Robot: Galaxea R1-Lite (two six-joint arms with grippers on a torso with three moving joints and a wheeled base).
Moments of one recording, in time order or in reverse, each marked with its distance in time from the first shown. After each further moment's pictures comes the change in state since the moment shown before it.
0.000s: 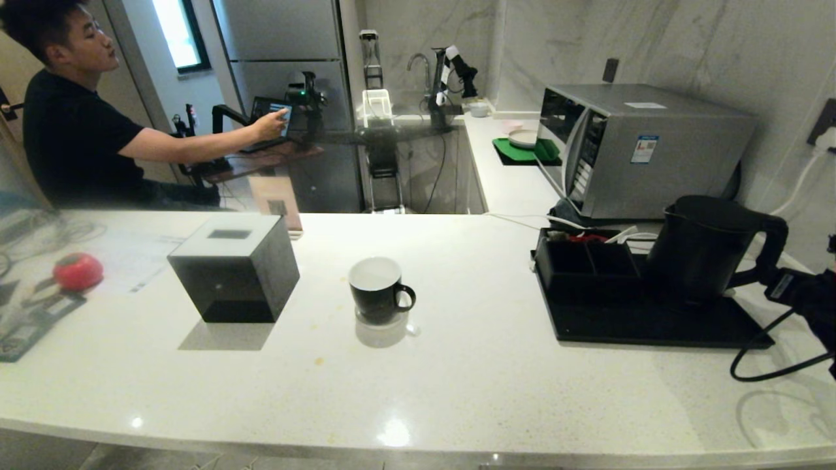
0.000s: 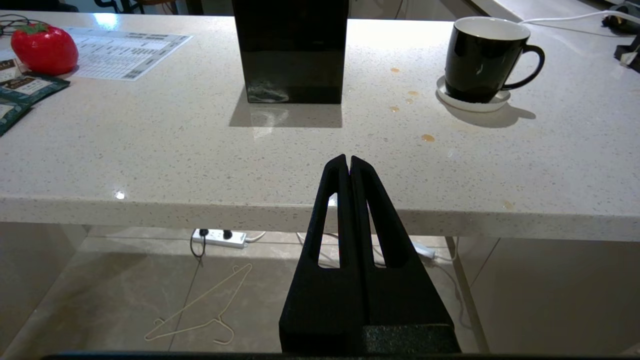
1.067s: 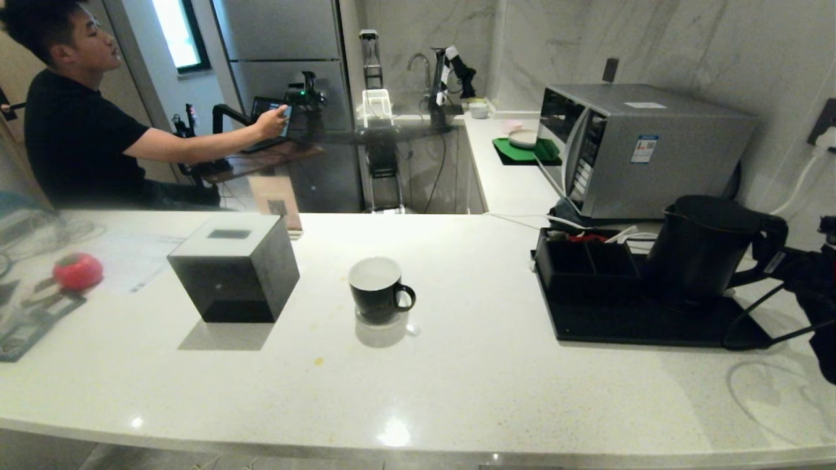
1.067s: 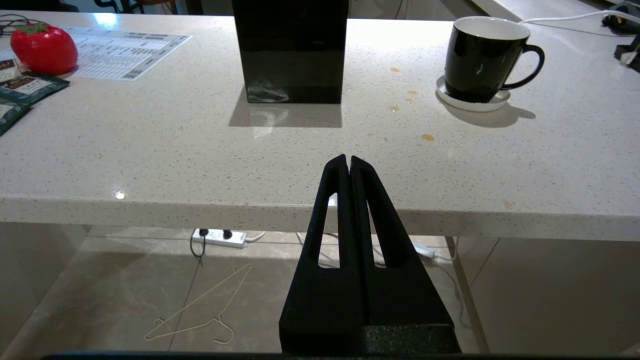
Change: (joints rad) left arm 0.000 0.000 0.000 0.000 0.000 0.000; right arm -0.003 0.106 -0.219 -0.001 -0.006 -0.007
